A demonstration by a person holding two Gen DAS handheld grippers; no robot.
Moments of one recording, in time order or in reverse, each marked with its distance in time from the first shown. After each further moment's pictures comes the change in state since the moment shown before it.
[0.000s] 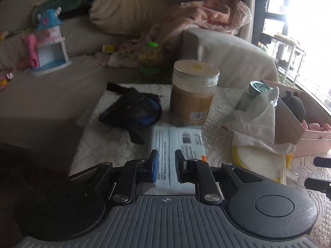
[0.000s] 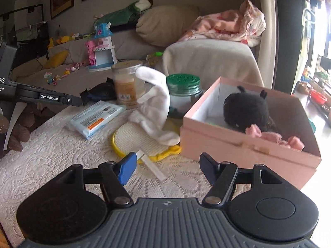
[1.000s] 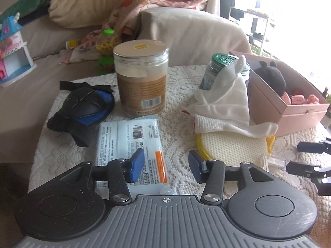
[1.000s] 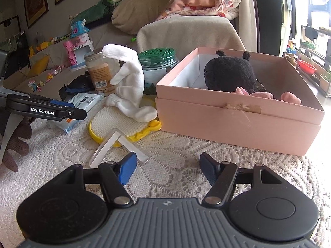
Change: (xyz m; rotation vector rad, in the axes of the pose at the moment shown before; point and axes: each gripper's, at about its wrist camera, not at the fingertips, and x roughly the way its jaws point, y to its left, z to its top) left arm 0.031 -0.045 0.001 0.138 0.081 -0.086; right arm 0.014 -0.024 -0.019 0.140 0.037 -0.051
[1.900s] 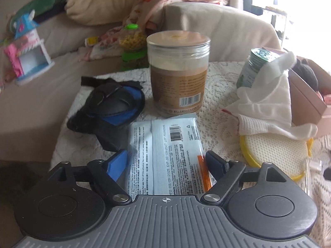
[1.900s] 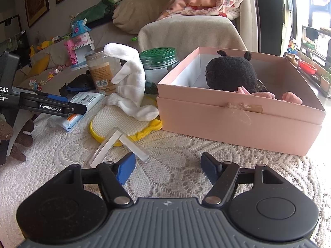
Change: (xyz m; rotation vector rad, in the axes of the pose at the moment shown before) left arm 0.032 0.025 0.004 -0.027 0.014 0.104; right arm 0.000 0.002 -0.001 -0.009 0.002 0.000
